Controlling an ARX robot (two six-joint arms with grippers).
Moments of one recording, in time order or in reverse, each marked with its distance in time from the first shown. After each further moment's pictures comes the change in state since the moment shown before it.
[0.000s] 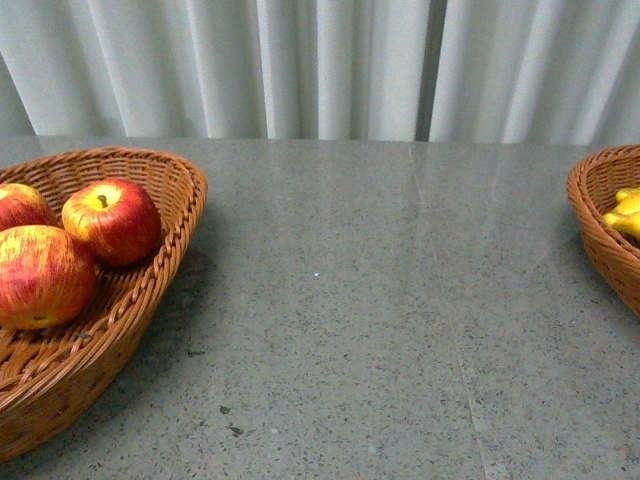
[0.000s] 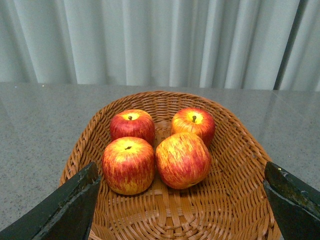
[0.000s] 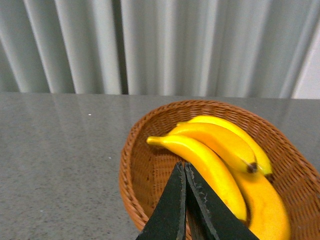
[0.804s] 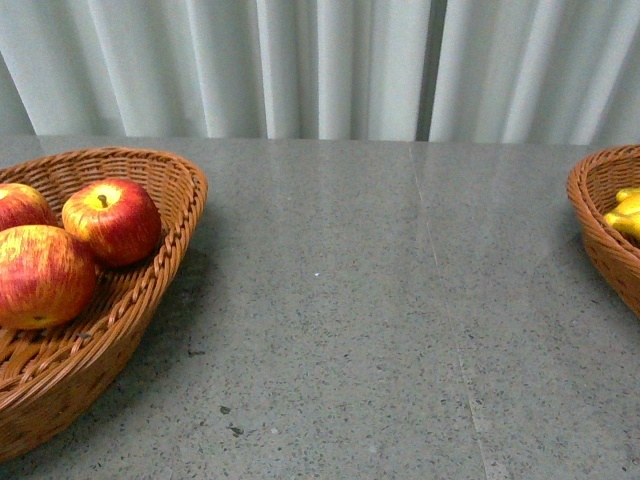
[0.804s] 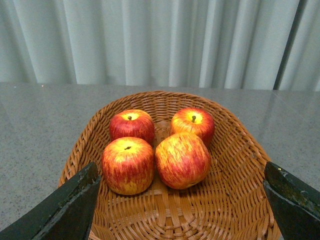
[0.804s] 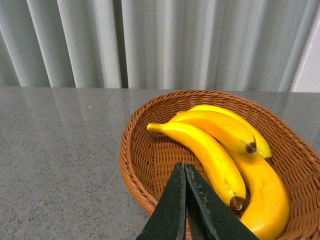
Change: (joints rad) left arm 0.000 0.000 0.000 0.000 0.000 0.000; right arm -0.003 -0.239 -0.077 -0.156 -0.002 0.003
